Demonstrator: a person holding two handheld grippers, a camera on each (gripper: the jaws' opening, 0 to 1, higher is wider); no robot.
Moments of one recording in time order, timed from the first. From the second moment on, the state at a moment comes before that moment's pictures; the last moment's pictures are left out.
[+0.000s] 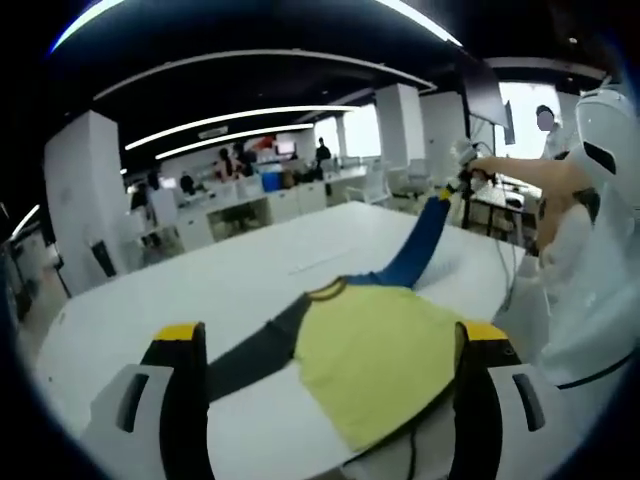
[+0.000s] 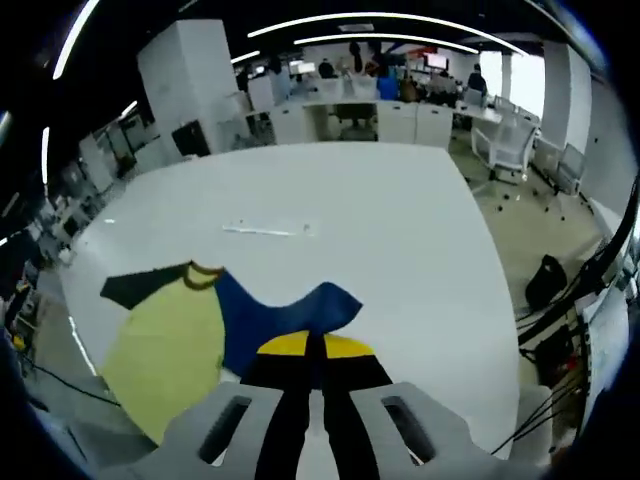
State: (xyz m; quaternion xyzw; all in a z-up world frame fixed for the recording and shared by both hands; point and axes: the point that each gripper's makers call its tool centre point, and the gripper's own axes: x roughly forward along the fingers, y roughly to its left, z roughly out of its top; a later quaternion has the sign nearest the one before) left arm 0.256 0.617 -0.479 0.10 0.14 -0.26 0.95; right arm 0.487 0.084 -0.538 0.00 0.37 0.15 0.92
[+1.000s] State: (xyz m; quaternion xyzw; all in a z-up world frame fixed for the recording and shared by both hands) left arm 0.255 0.651 -0.473 0.11 0.13 -0.29 0.94; right arm 0.520 0.234 -0.476 -0.03 0.29 0.24 0.93
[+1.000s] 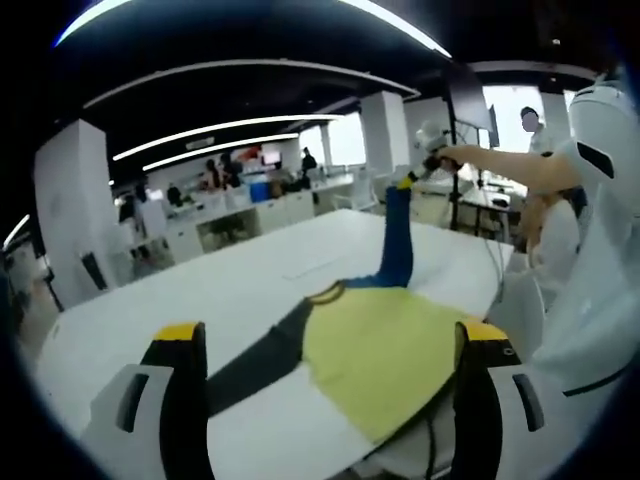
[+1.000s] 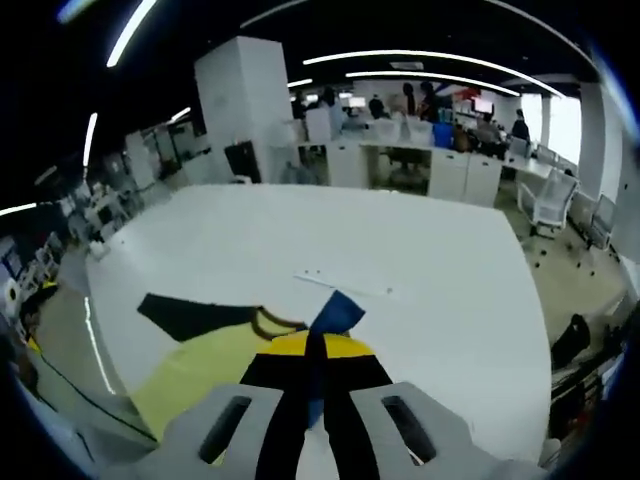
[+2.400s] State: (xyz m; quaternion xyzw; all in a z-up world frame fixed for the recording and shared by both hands) left arm 0.273 0.670 -0.487 0.08 0.12 -0.34 0.93; right arm 0.540 0.430 -0.557 -0.03 0.33 0.34 0.88
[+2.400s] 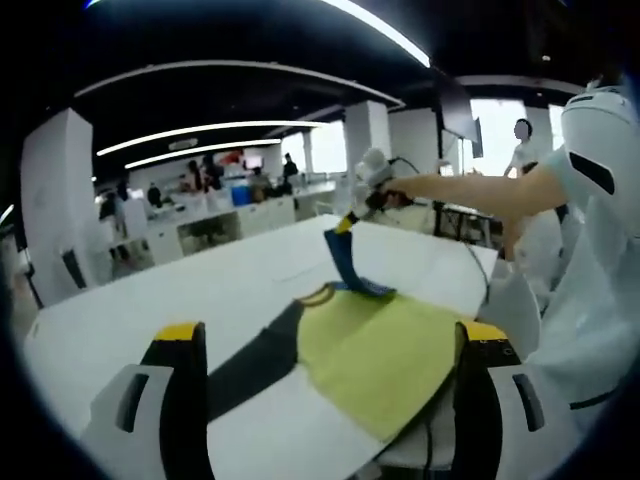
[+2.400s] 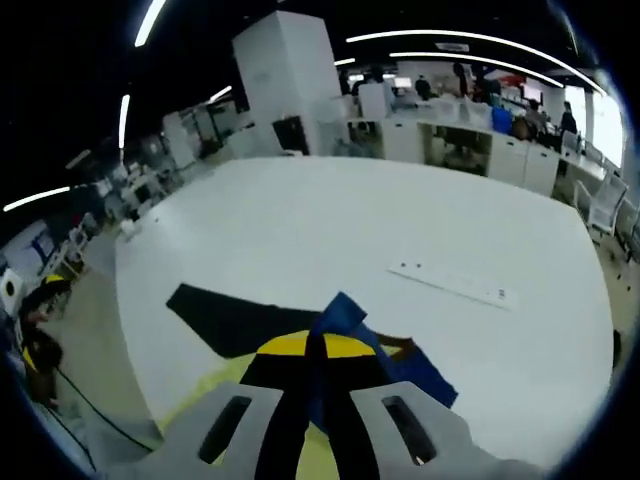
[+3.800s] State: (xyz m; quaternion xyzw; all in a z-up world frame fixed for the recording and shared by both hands) left arm 0.273 0.674 -0.502 0.06 0.14 -0.33 0.93; right arm 0.530 0.486 -0.672 0.00 0.41 0.35 0.84
